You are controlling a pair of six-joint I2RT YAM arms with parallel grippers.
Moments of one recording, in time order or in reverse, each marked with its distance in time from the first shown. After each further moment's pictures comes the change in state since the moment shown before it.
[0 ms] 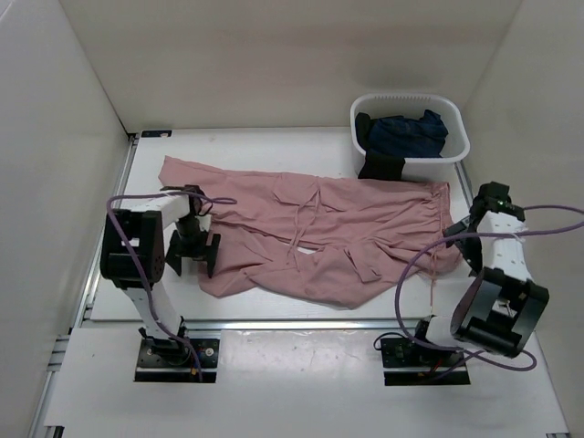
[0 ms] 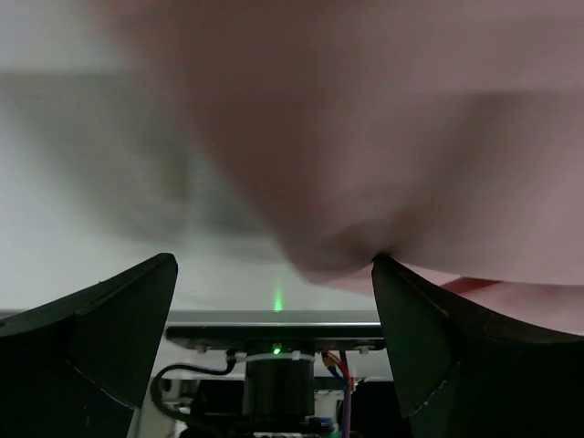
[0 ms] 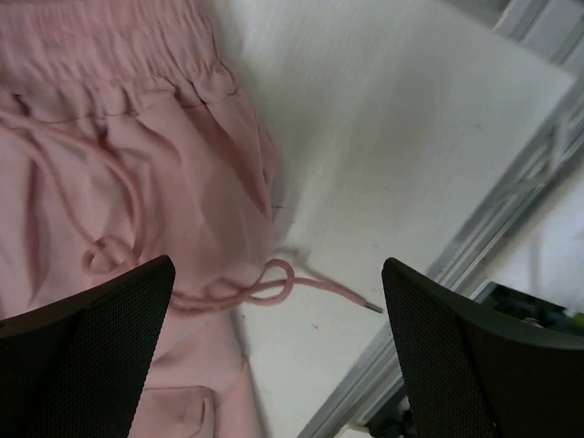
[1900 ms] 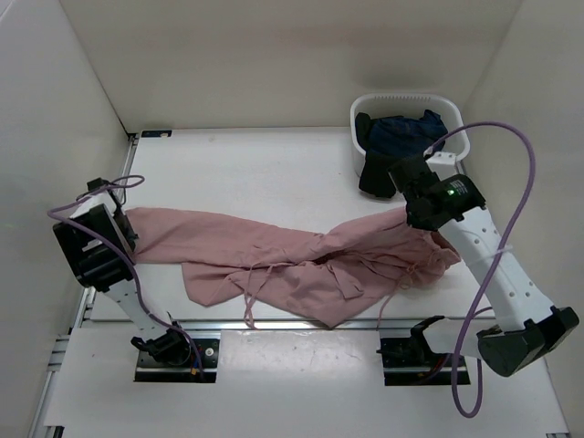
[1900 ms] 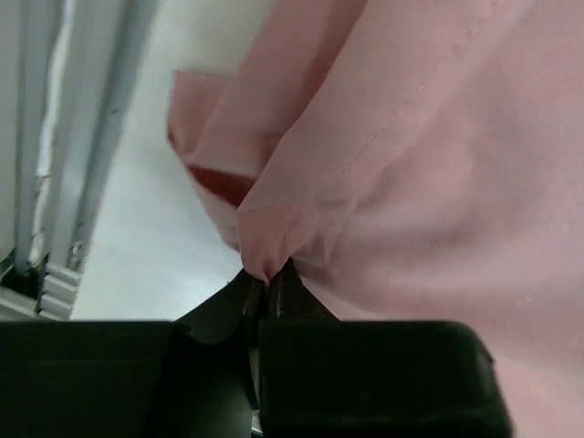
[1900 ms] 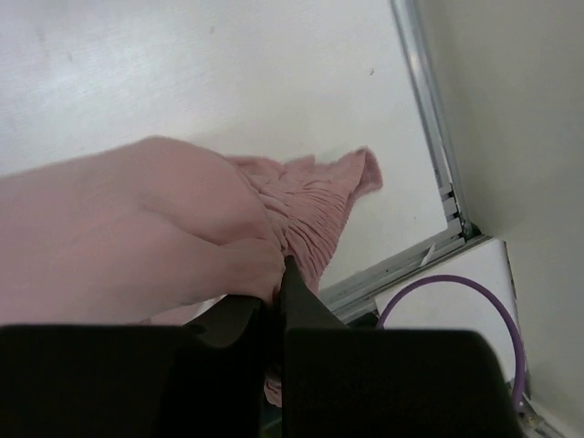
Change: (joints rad) left arm 0.568 0.103 0.156 0.264 -0.151 0.002; right arm 0.859 -0.082 0.397 -0.378 0.363 -0.125
